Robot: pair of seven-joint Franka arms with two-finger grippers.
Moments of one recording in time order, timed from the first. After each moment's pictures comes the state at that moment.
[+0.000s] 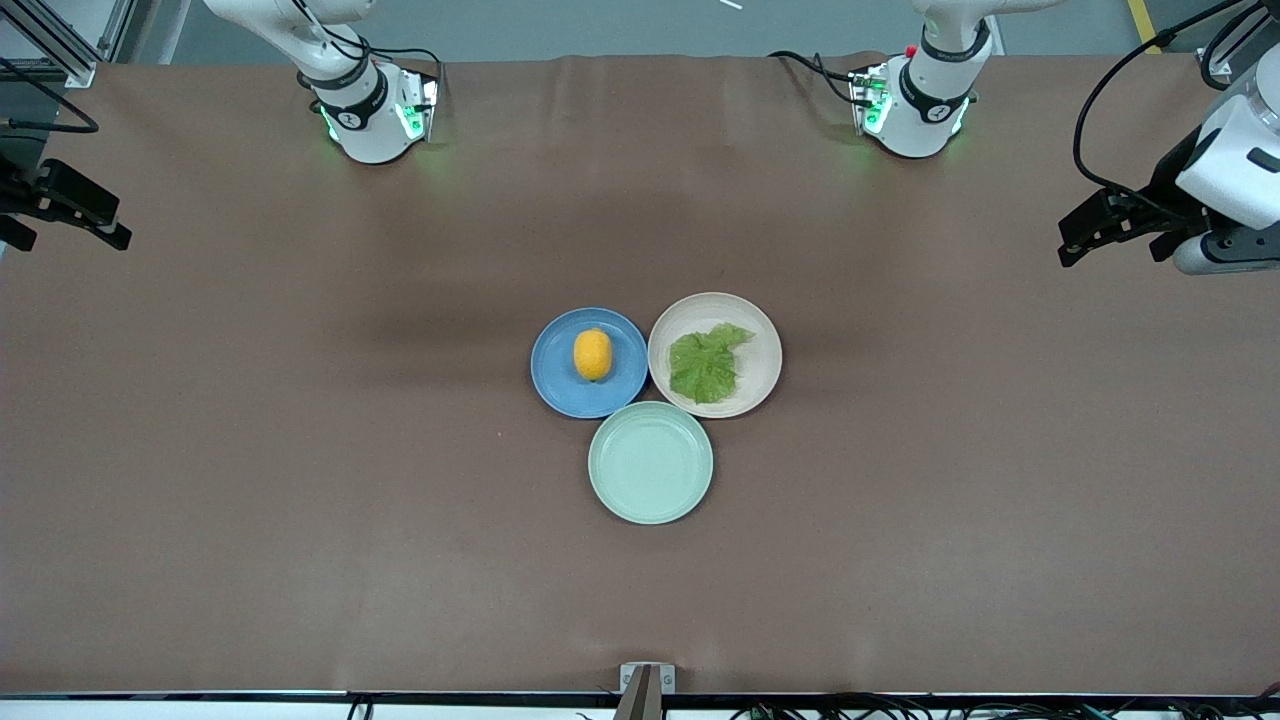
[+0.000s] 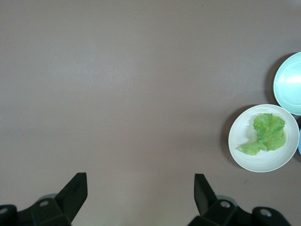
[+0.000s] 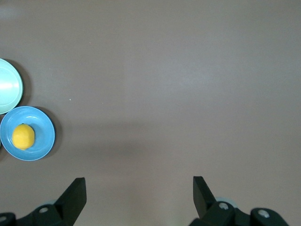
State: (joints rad) left arm 0.08 -0.05 -0.19 -1.61 0.01 1.59 -0.15; right arm 0.00 -0.02 -0.02 -1.46 0.02 1.47 -0.01
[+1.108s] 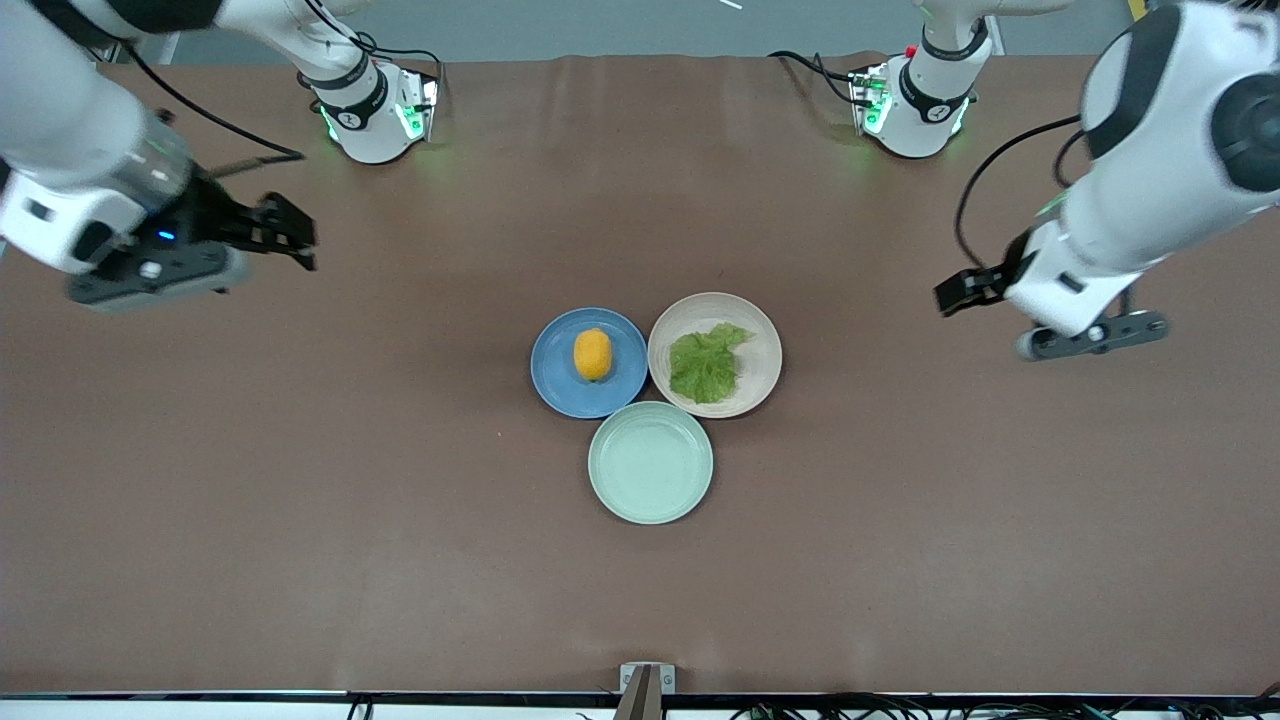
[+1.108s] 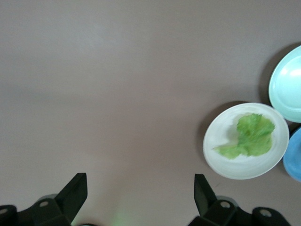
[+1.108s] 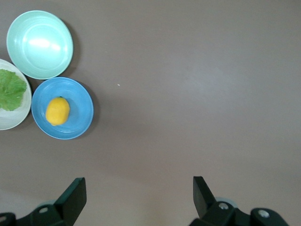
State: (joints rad) left arm -0.08 0.17 -0.22 -1.61 0.01 1.65 -0.50; right arm 0.29 0.11 0.01 -1.46 0.02 1.55 0.00
